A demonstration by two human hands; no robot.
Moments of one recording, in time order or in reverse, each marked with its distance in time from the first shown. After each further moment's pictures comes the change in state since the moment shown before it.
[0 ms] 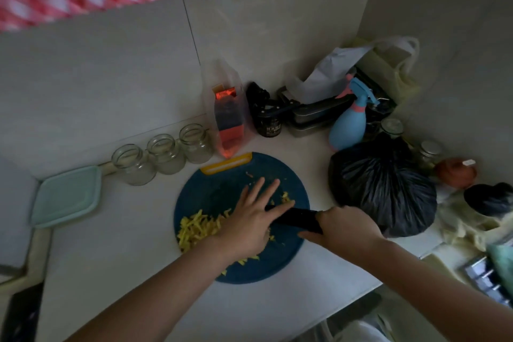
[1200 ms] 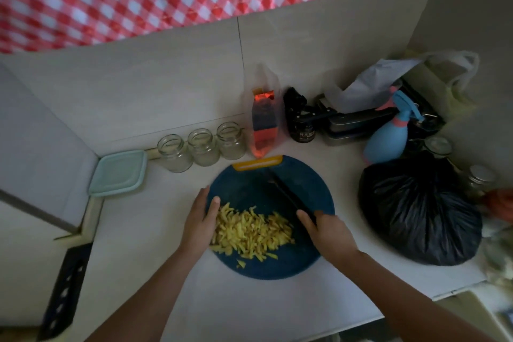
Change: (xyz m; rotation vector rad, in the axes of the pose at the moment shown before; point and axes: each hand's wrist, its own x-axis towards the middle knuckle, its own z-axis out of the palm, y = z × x) left_hand -0.073 -0.078 0.041 -0.902 0.577 -0.848; right_hand 0.062 -0.032 0.064 0.639 0.071 0.213
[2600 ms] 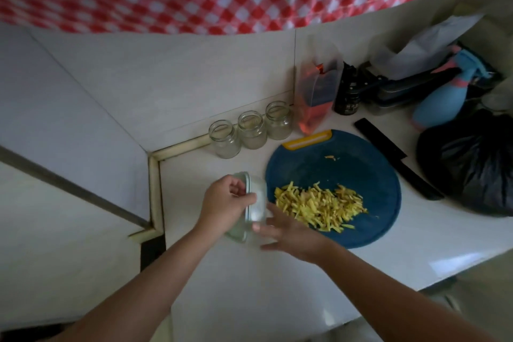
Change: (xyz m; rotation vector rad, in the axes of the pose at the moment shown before) left_hand 0.001 0.024 -0.134 0.058 -0.151 -0.001; right_hand -0.049 -0.204 0.099 1.076 -0.654 0.048
